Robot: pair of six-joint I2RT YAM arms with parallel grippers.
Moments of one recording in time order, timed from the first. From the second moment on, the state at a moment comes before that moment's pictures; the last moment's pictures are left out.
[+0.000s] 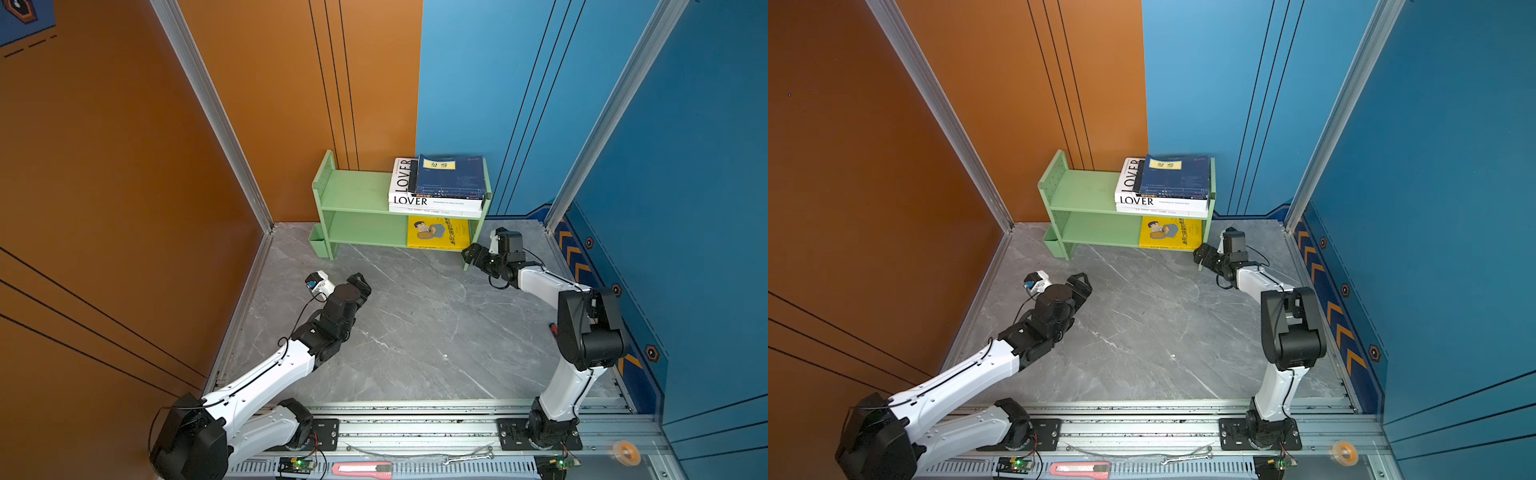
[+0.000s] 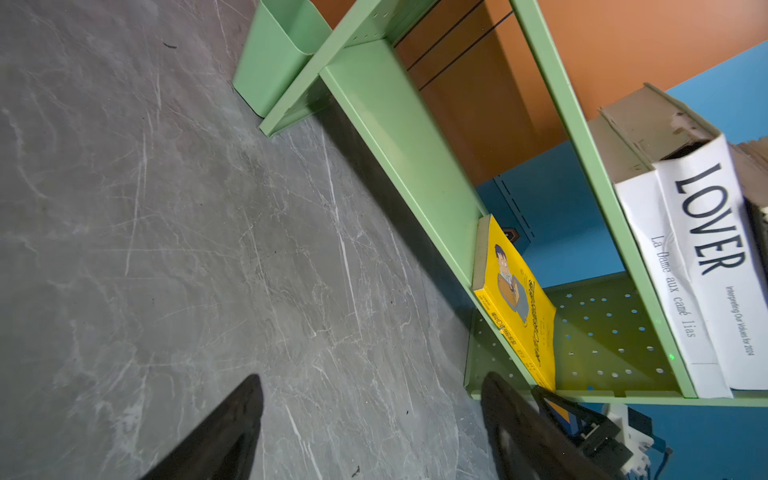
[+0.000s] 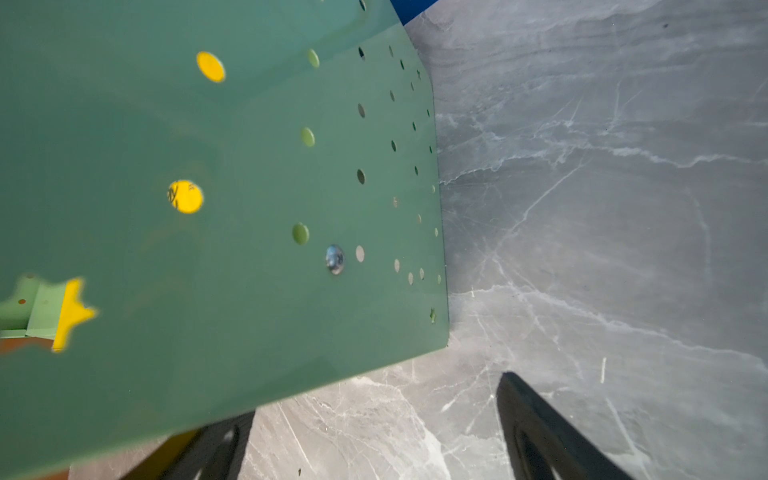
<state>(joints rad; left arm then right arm) -0.60 1.08 0.65 -0.04 -0.52 -1.17 0.11 1.83 1.18 -0.03 -0.25 0.57</state>
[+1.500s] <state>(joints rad) -0.55 1.97 1.40 -0.09 -0.13 -1.31 0.11 1.76 1.14 0.00 -0.30 0.65</state>
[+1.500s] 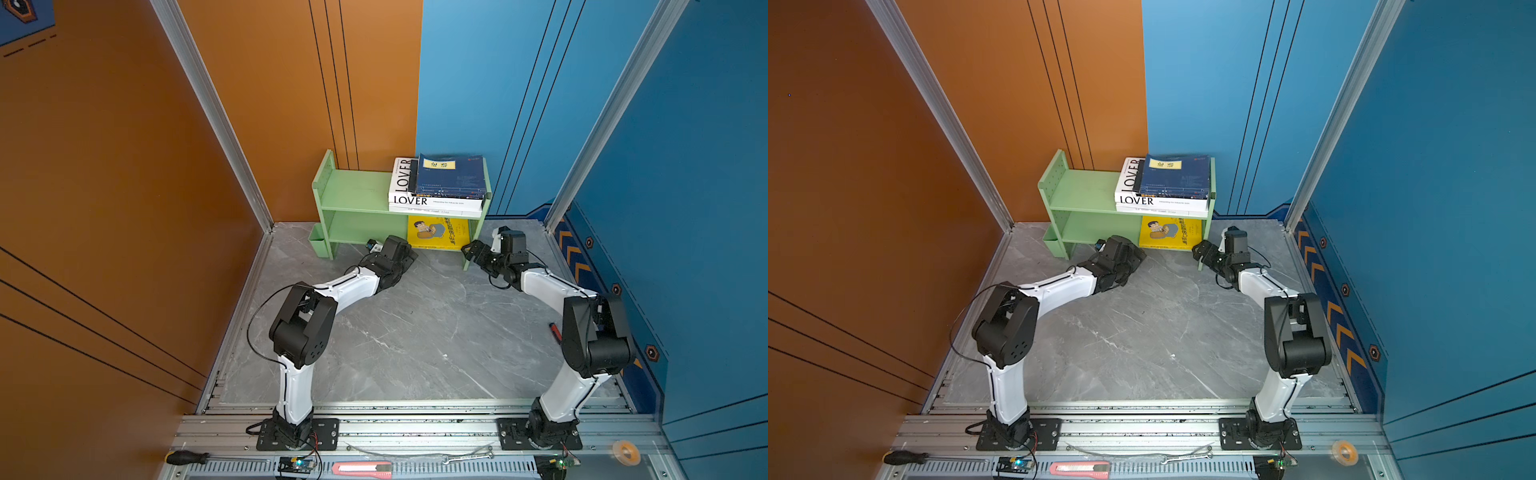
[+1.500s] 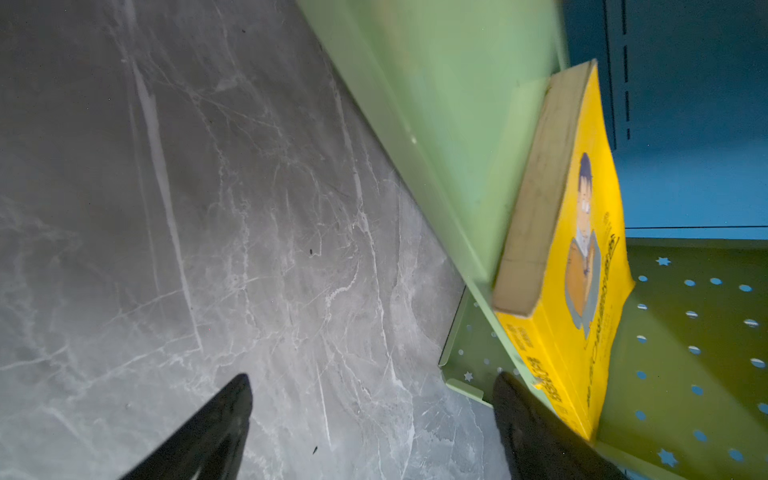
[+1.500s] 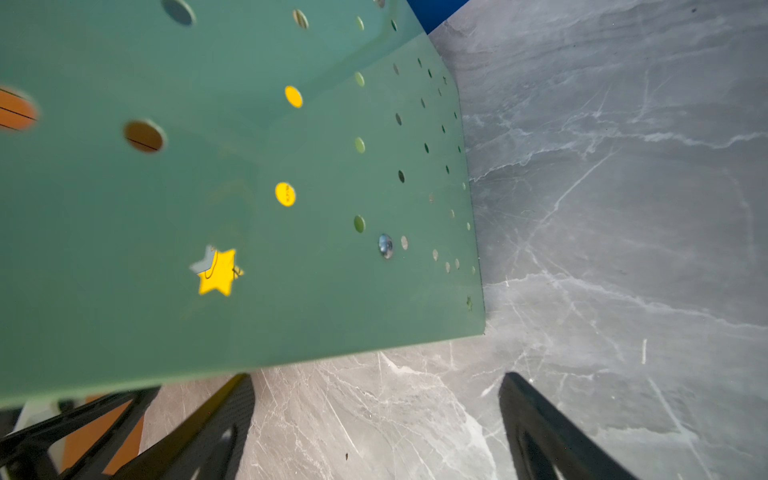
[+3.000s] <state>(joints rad) -0.51 2.07 1.50 -0.10 -0.02 -1.36 0.08 1.74 1.15 -0.03 -0.27 0.65</state>
